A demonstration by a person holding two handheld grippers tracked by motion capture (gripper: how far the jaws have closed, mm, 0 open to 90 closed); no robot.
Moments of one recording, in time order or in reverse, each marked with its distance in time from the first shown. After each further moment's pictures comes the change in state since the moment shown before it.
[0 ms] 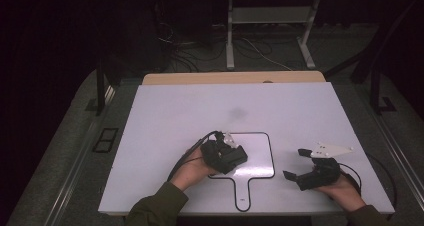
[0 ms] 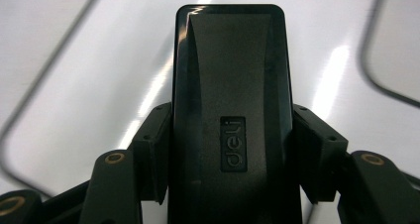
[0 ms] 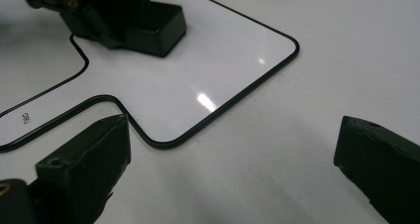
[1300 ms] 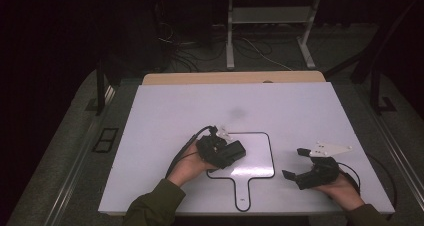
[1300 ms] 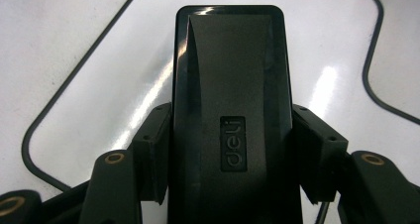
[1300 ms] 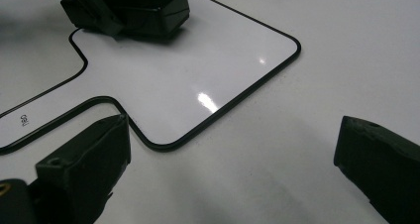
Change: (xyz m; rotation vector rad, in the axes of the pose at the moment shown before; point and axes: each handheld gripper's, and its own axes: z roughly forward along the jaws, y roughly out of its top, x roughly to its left) left arm 0.008 -0.003 -0.010 -0.072 -0.071 -0.052; right arm -0.001 0.001 0.003 0.001 0.006 -0.002
